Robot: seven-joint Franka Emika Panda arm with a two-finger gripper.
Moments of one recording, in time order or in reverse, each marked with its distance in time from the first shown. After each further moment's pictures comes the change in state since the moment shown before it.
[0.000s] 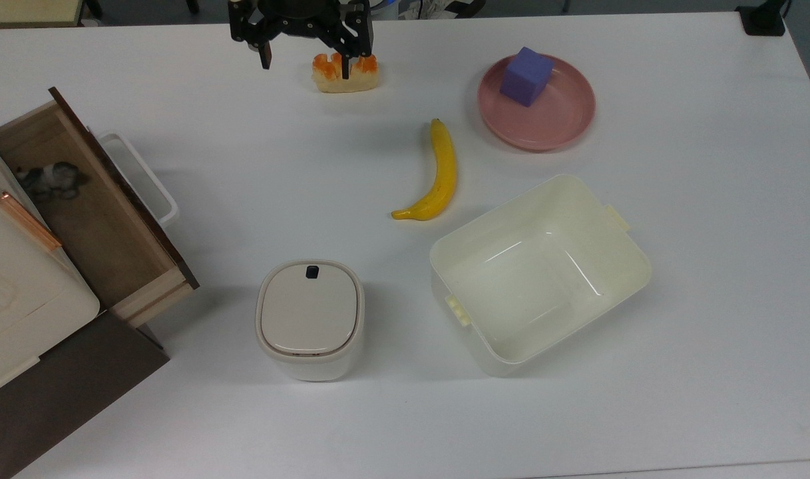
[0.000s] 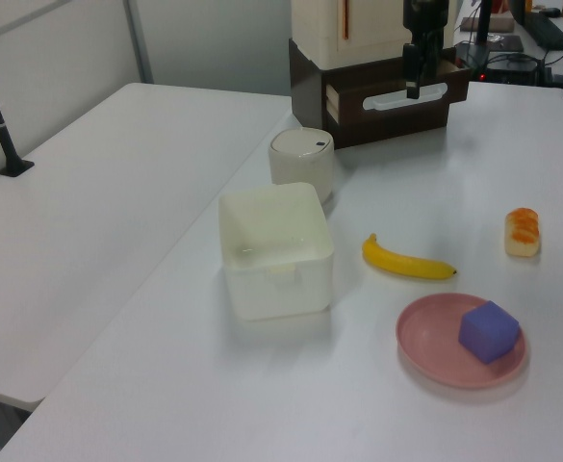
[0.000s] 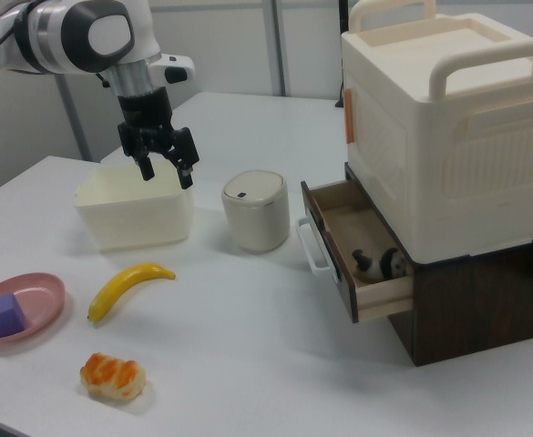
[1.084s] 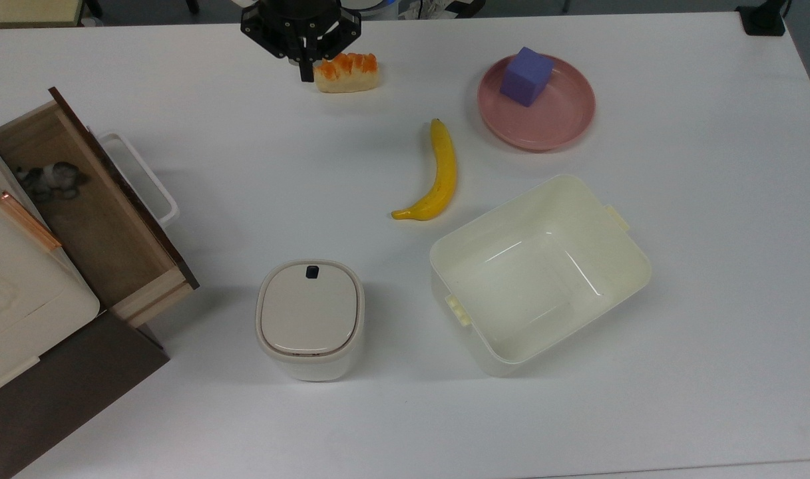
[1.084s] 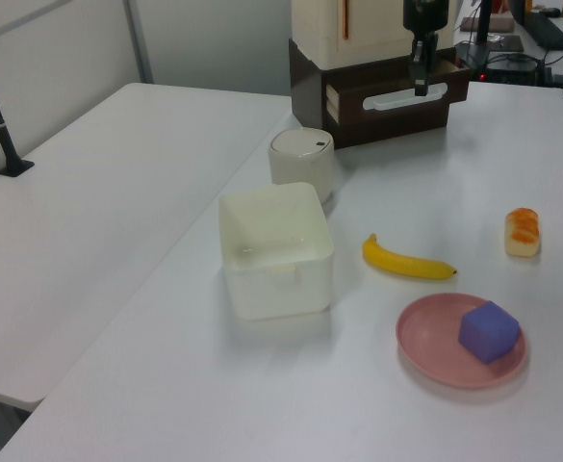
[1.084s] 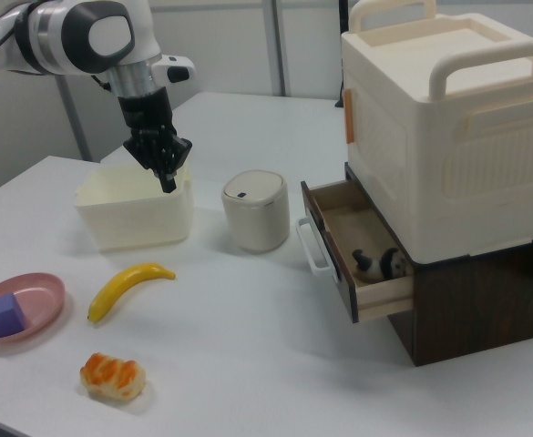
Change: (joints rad) arm 0.000 0.000 0.000 -0.003 0.000 0.000 -0.113
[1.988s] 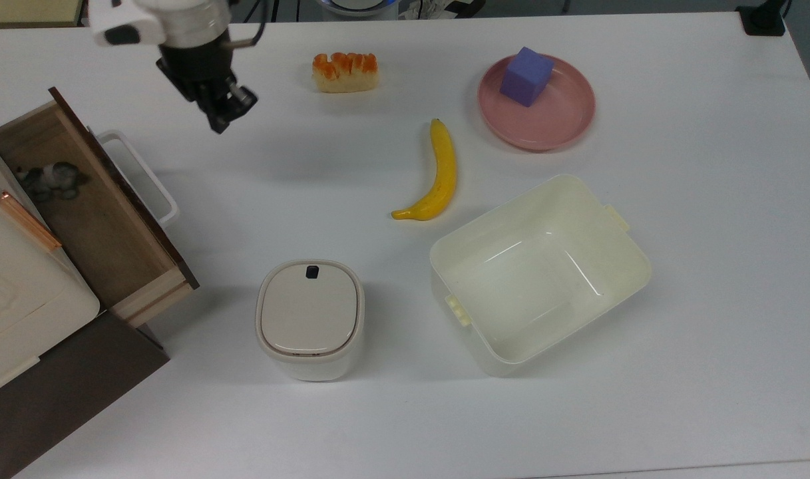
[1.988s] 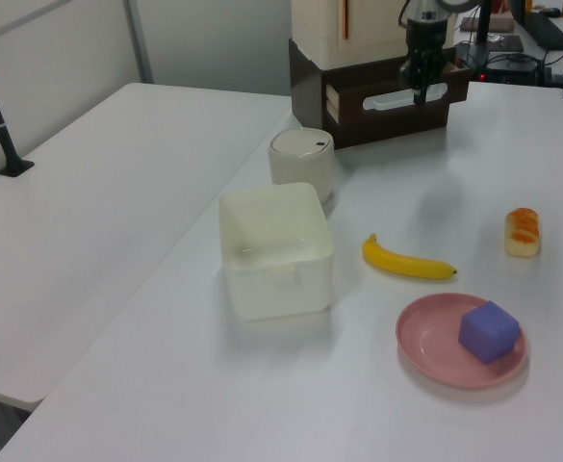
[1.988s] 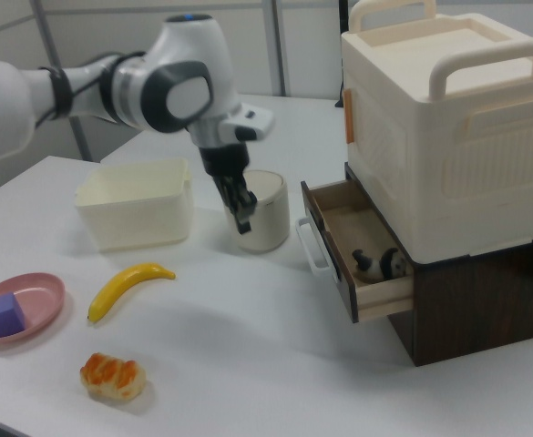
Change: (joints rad) arm -0.191 0.094 -0.014 -0.083 0.001 0.232 0.411
